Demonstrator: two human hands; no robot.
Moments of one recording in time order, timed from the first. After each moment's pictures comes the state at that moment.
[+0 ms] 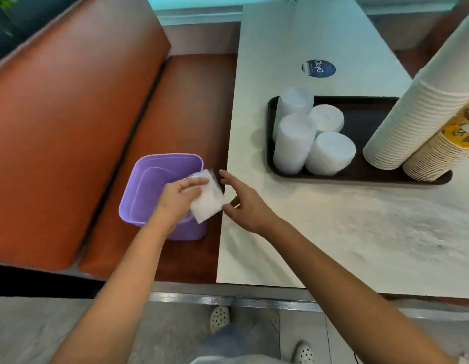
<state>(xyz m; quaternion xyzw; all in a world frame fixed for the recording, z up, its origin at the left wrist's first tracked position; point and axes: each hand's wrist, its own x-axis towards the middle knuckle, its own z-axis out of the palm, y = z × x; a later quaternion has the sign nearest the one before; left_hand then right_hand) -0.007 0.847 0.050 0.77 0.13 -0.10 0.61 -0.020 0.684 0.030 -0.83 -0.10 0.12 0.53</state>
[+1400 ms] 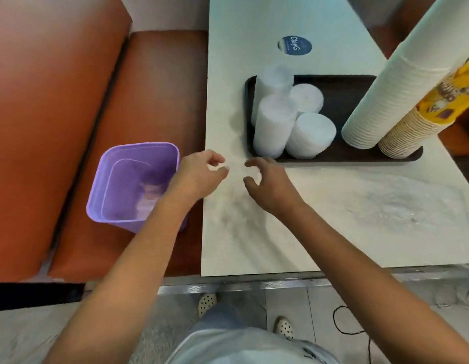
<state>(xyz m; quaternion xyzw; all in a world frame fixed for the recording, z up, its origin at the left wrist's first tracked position) 0.035 0.802 0.055 0.92 -0.02 -0.12 0.36 -0.009 0.650 0.034 -0.92 0.03 0.02 0.39</state>
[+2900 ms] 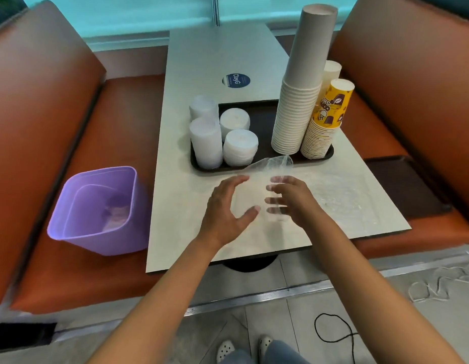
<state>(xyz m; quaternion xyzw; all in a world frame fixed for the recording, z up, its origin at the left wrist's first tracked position) -0.096 0.656 0.038 0.84 -0.24 0.01 0.48 -0.108 0.491 0.071 -0.60 0.32 0.05 0.73</state>
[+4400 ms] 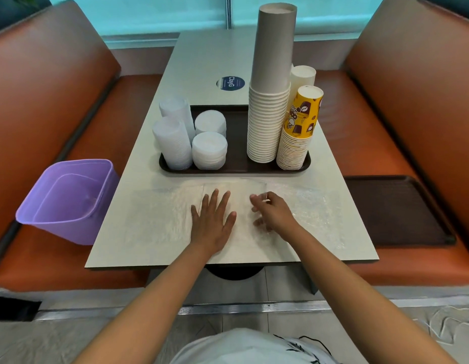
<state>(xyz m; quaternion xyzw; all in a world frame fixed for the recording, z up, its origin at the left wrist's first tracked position) -0.089 0.555 -0.038 0.98 -0.11 -0.11 0.15 -0.101 0.392 0.005 -0.76 0.21 0.11 0.60</state>
